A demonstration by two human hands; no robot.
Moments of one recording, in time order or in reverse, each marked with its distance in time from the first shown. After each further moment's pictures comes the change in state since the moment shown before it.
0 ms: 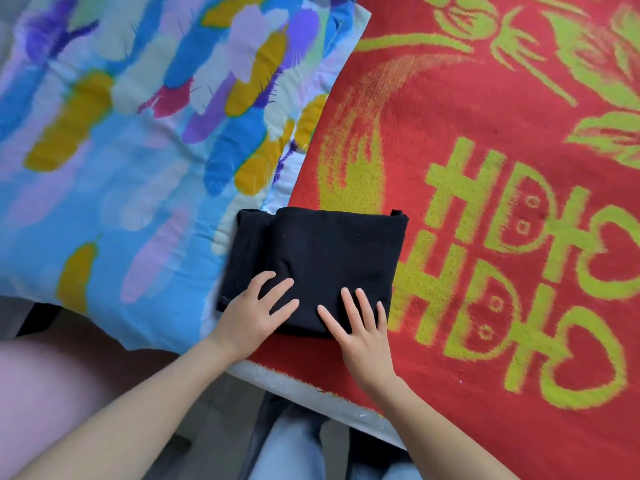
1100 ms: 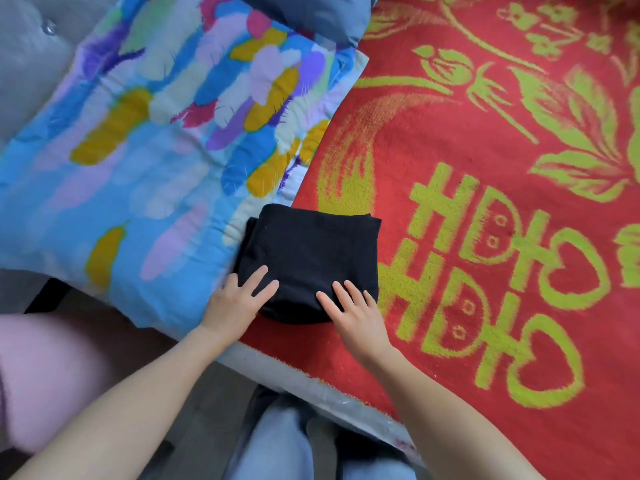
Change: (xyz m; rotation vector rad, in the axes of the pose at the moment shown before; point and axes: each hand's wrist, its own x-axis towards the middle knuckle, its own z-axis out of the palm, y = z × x) left_hand -0.024 0.008 -0.019 0.070 -0.213 -0.296; right_hand 0.014 0.010 -0.050 -0.017 -0.115 -0.191
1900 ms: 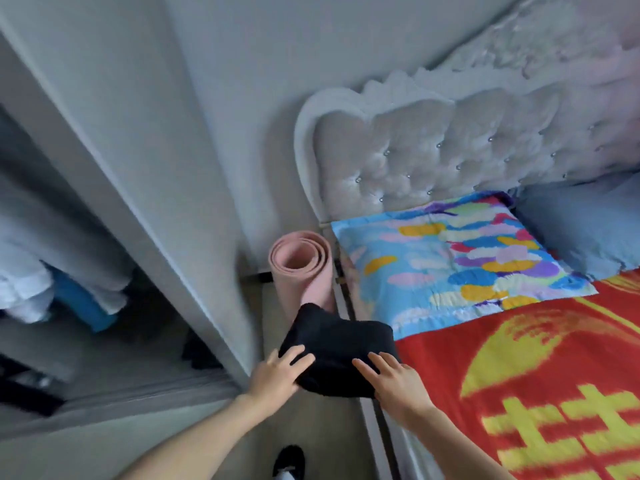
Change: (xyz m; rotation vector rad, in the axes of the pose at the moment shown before) left_hand -0.340 0.218 -0.187 -0.122 -0.034 -0.941; right_hand -0.156 -0.156 -0.158 -0.146 -0.056 -0.962
